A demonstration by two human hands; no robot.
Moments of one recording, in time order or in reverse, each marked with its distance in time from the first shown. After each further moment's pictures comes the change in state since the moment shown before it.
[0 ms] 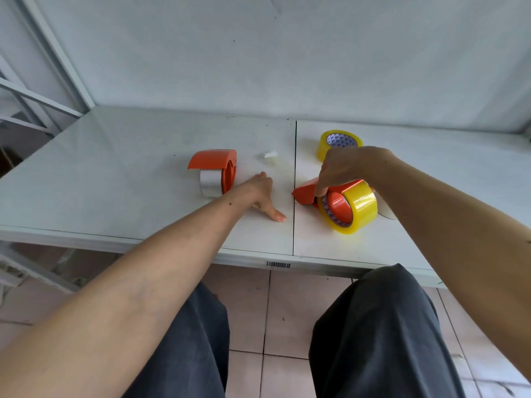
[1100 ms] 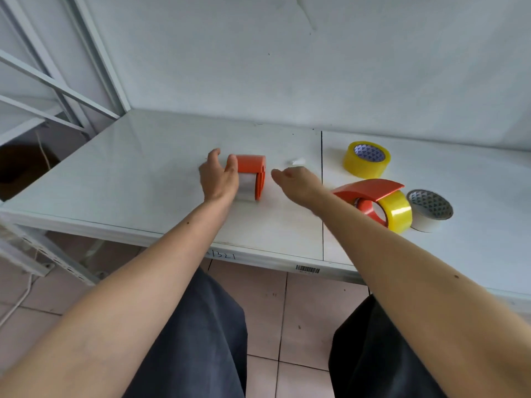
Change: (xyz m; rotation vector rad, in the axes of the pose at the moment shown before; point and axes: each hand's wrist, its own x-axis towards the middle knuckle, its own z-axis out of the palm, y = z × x) left_hand -0.072 -0.083 -0.009 -0.990 0.893 -0.398; right_hand -0.011 -0.122 0.040 0.786 0.253 -0.172
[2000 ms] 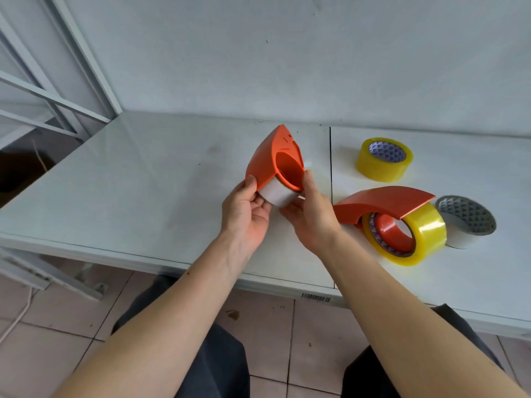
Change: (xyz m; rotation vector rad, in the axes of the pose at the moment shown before) left_hand -0.019 -0.003 0.049 -1.249 -0.285 -0.459; right_hand 0.030 0.031 0.041 1.249 0.067 0.259
